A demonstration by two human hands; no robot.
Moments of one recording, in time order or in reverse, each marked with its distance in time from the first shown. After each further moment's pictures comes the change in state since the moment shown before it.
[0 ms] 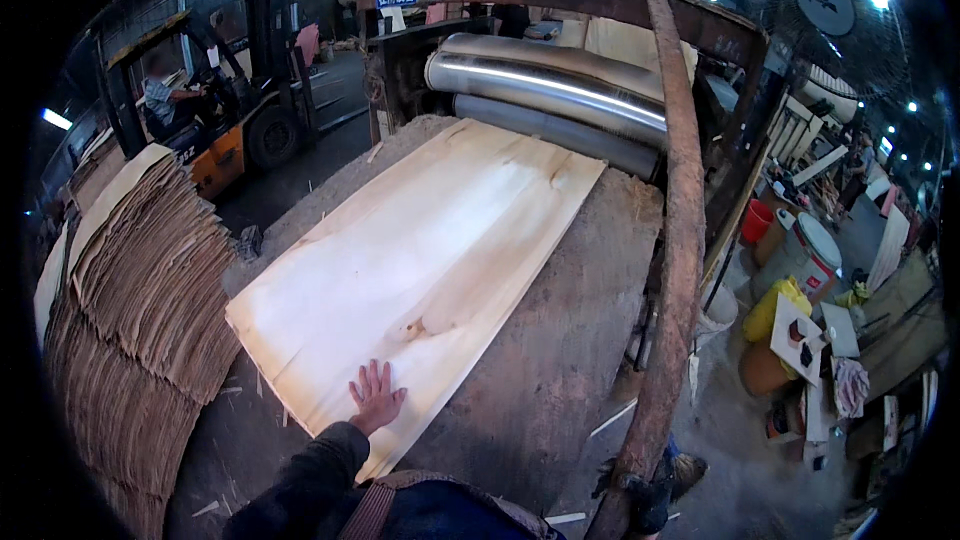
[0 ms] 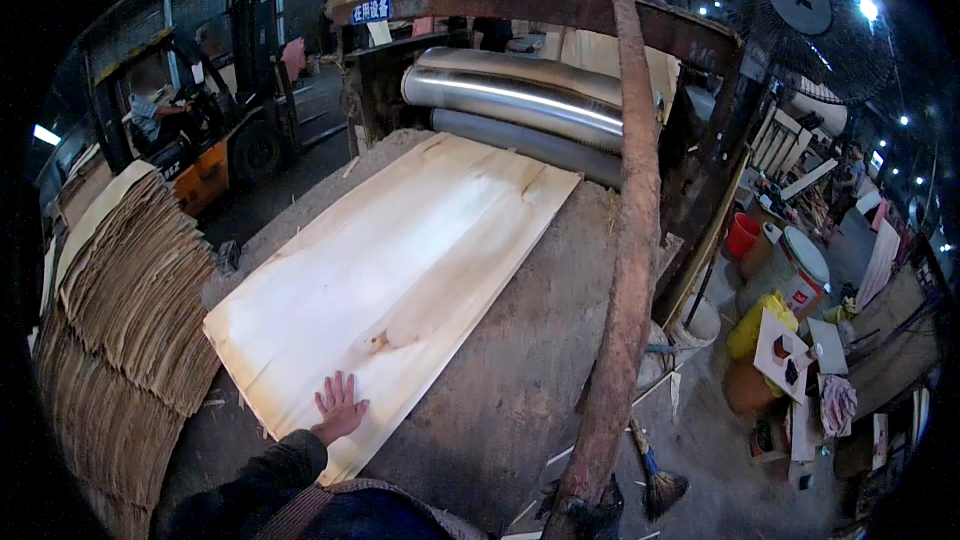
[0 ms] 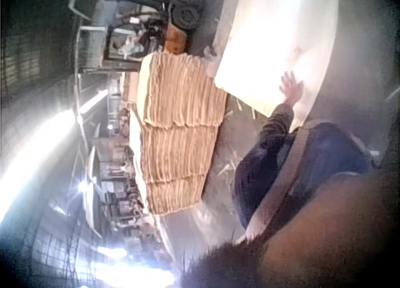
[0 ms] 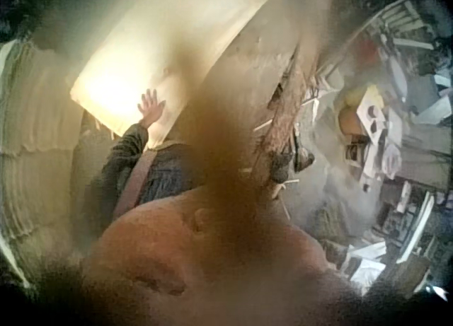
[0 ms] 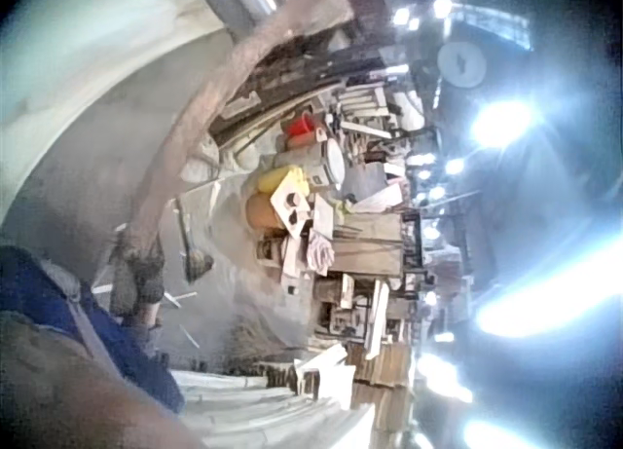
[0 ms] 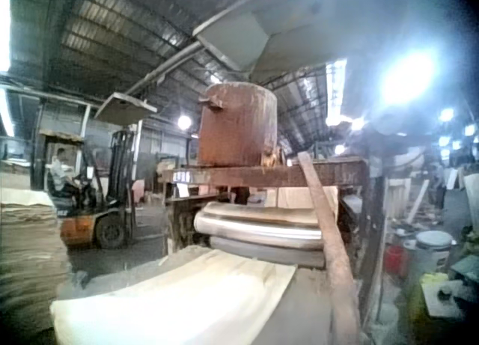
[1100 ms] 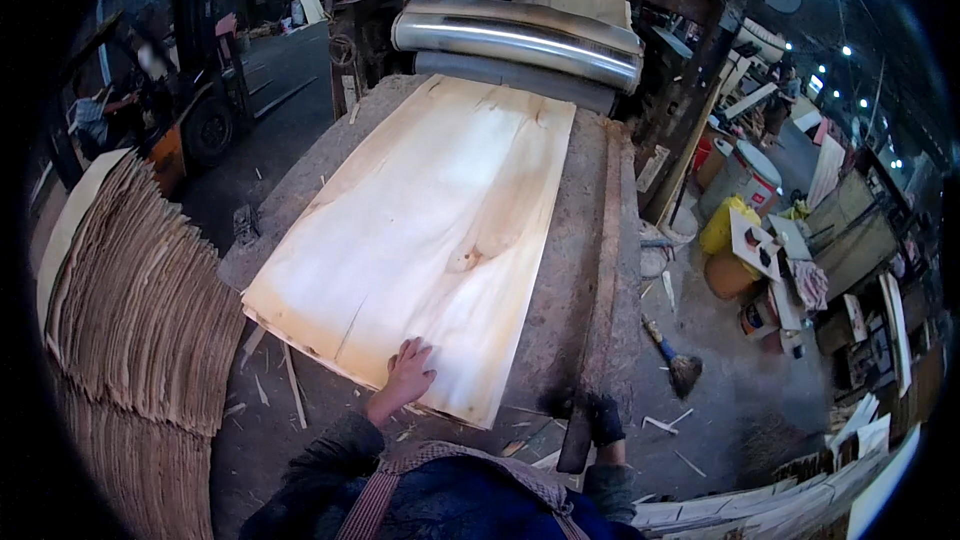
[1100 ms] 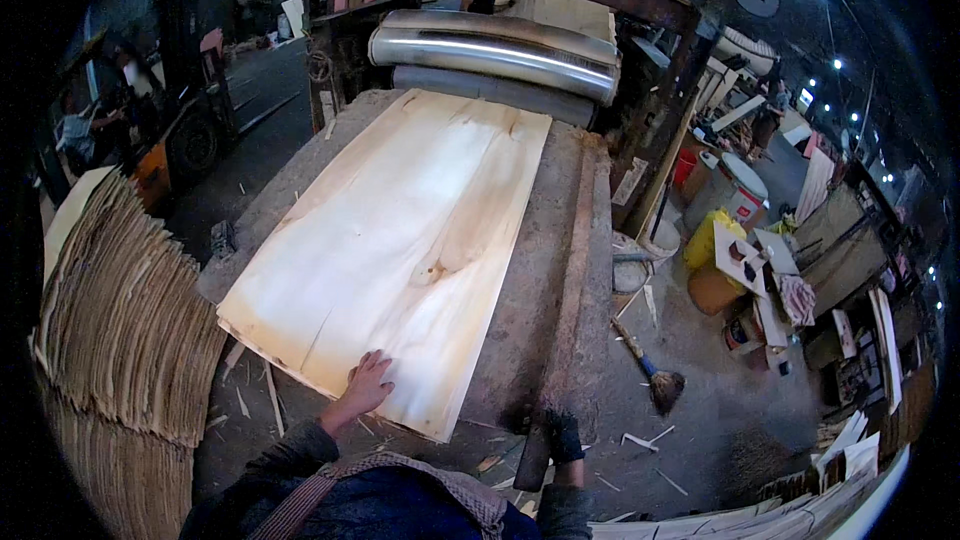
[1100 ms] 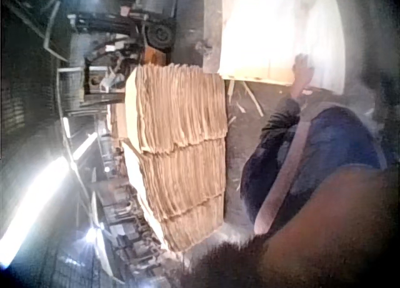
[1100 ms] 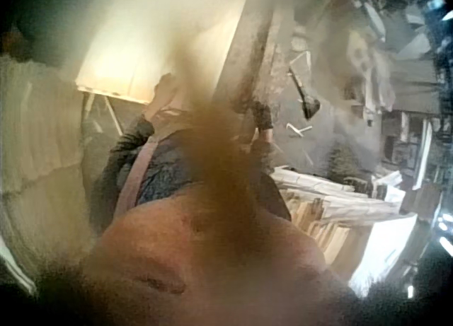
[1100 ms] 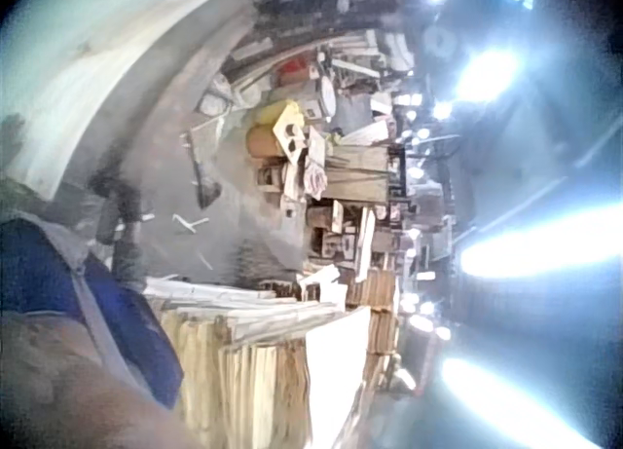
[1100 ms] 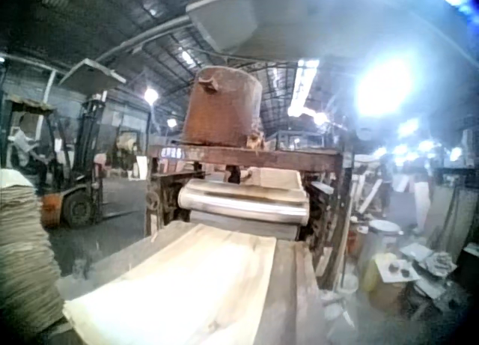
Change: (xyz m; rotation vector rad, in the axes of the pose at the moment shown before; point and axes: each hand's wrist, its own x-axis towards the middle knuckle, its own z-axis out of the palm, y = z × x) left_hand -0.044 -0.143 -0.070 -0.106 -0.207 0.447; right_hand -0.160 0.070 0.227 0.527 -0.142 0.085
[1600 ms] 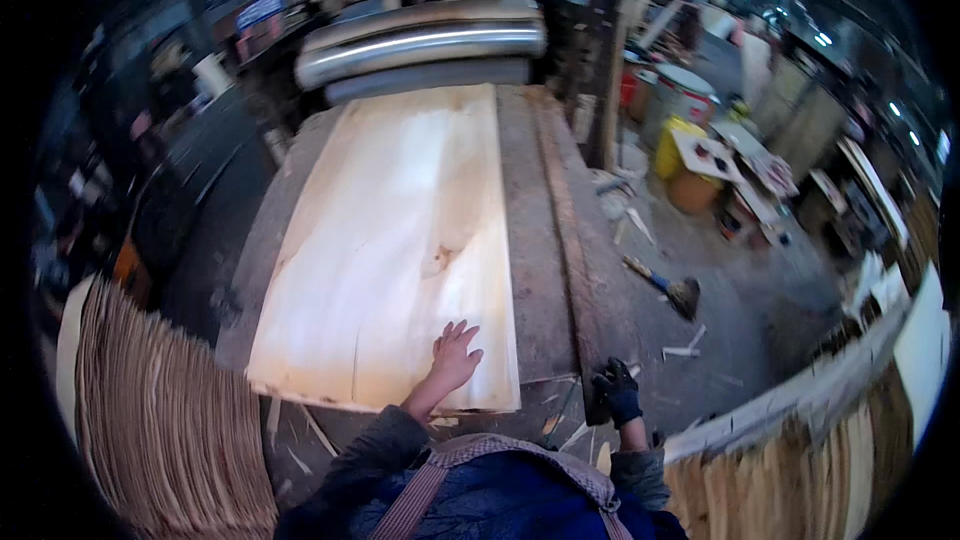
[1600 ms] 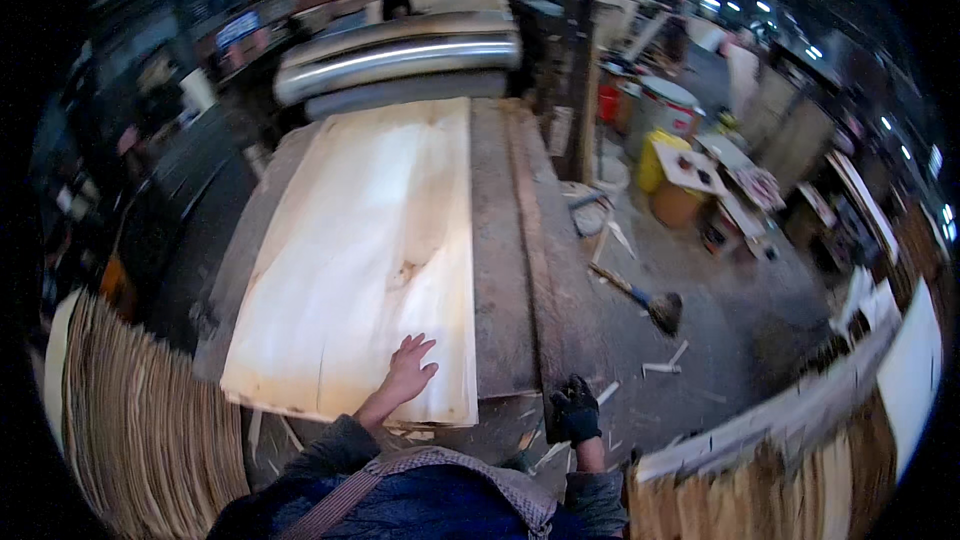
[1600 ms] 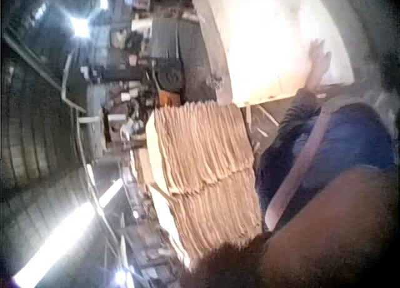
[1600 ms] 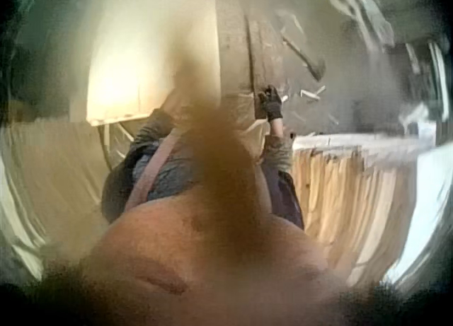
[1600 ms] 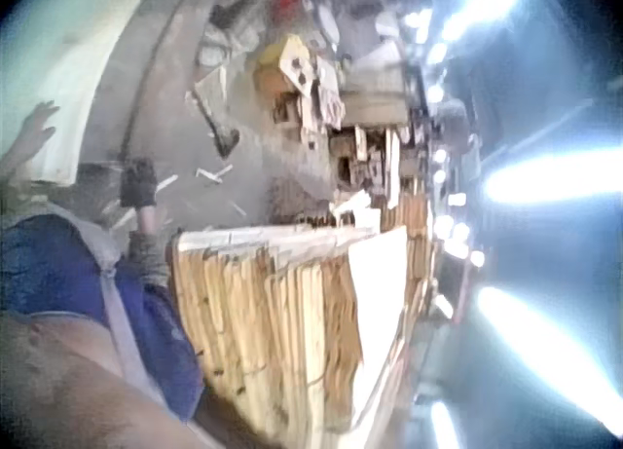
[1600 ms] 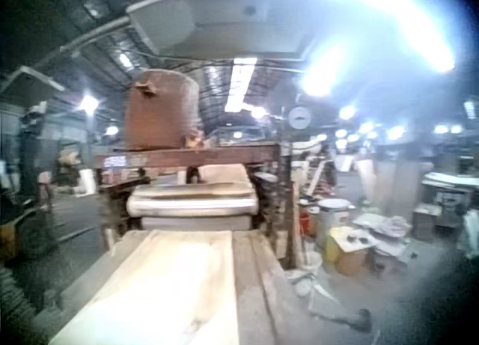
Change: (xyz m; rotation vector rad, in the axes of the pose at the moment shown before) left_hand 0.042 0.062 -0.015 -0.071 -0.096 0.402; right_hand -0.049 0.056 0.031 -0.911 0.721 -0.298
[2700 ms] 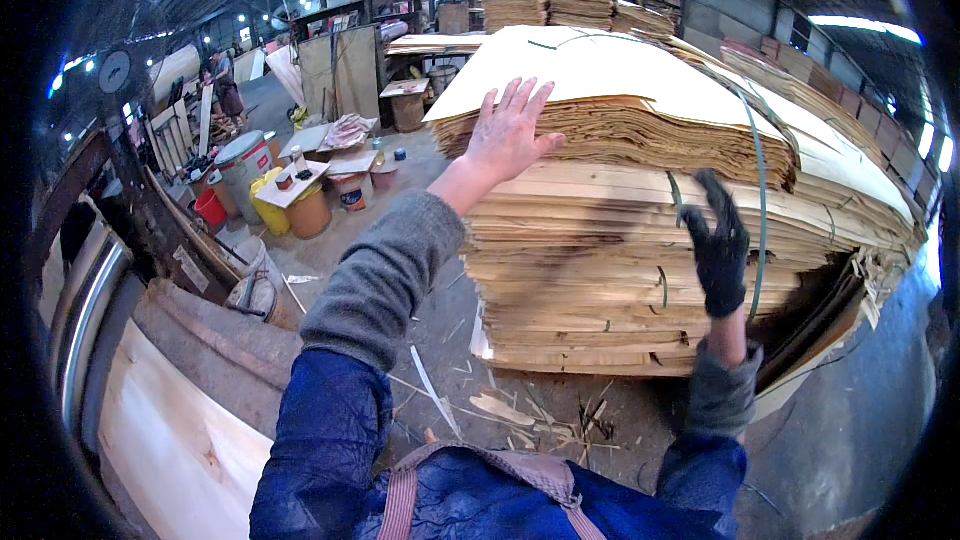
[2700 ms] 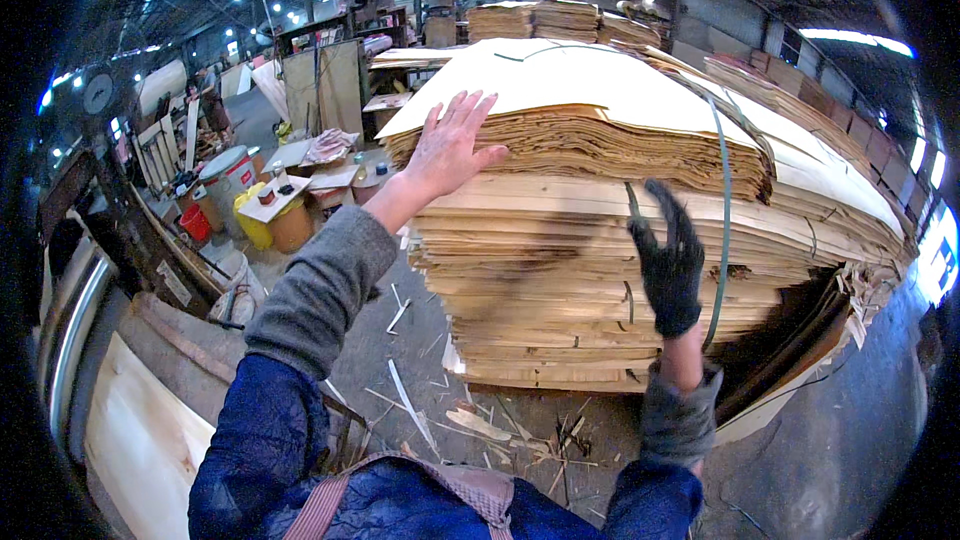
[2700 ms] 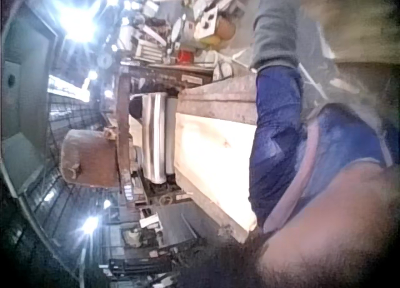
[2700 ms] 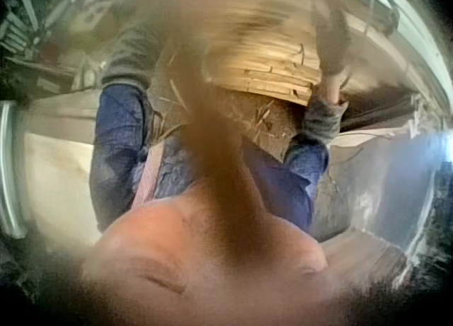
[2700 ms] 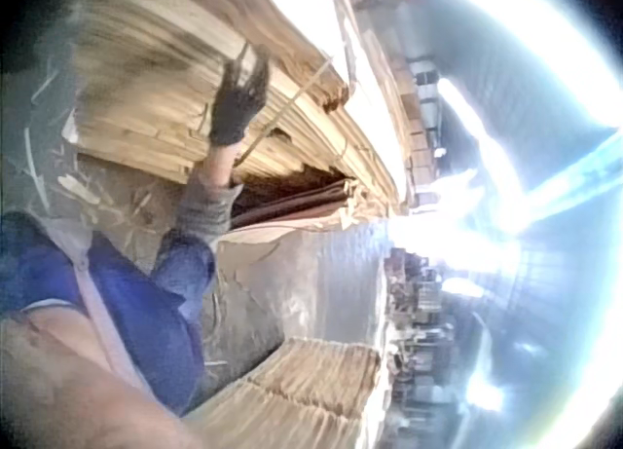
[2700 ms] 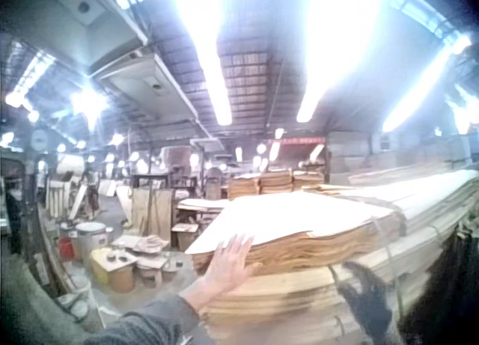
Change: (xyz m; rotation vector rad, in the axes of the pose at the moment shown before) left_hand -0.141 0.615 0.059 -0.357 0.197 1.872; right_hand -0.433 -0.177 -0.327 -0.977 1.469 -0.040
